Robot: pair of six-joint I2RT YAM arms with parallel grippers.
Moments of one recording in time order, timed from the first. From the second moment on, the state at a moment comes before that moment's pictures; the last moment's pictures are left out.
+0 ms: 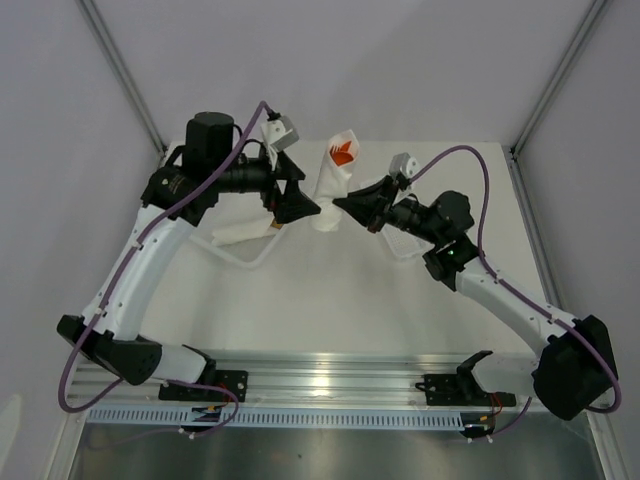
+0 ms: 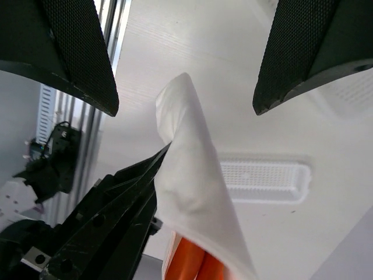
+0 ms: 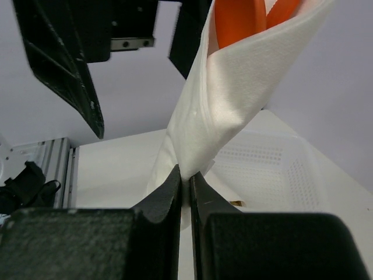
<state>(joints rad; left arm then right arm) -0.45 1.40 1.71 -0.76 0.82 0.22 0.56 1.22 0.89 0.64 -0.67 0.17</state>
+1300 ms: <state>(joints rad) -0.03 1.12 1.38 -0.78 0.10 0.09 0.94 2.74 2.46 0.15 0.51 1.13</state>
